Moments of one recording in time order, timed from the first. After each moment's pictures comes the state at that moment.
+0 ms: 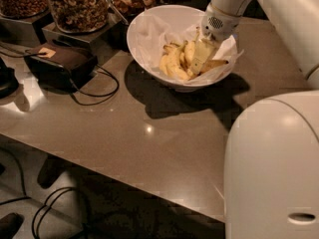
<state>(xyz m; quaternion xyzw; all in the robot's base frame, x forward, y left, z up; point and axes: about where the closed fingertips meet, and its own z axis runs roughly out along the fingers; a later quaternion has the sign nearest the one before) 0.652 -0.139 0.883 -0.46 0.88 0.09 0.08</state>
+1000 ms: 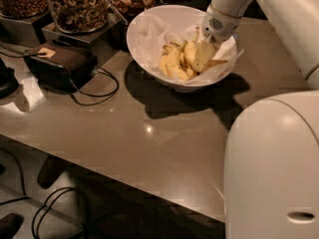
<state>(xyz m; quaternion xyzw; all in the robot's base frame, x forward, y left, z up) 0.652 -0.138 0.879 -0.46 0.88 0.10 0.07</state>
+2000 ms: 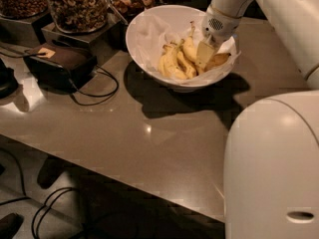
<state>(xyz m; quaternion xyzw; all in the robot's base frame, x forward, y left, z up) 0.652 -0.138 0.884 -0.46 0.88 0.10 0.07</state>
